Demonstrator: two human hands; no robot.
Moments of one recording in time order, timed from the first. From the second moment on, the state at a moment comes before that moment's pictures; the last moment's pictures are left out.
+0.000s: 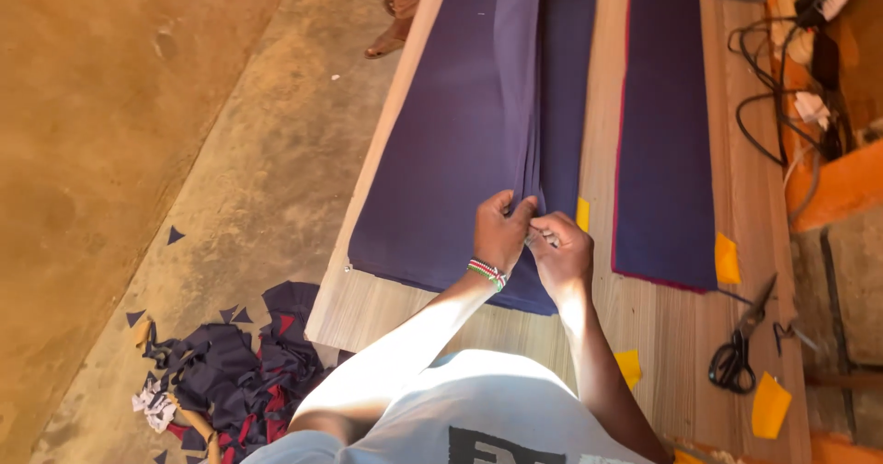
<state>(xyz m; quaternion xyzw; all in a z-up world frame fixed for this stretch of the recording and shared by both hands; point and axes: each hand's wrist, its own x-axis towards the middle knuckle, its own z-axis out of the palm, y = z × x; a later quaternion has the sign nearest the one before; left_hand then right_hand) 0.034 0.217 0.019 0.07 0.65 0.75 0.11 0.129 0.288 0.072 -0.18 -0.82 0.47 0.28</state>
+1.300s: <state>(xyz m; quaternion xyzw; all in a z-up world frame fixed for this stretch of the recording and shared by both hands) 0.003 0.012 -0.049 -0.36 0.52 0.77 -0.09 0.236 0.321 -0.036 -0.41 -0.65 0.62 0.14</state>
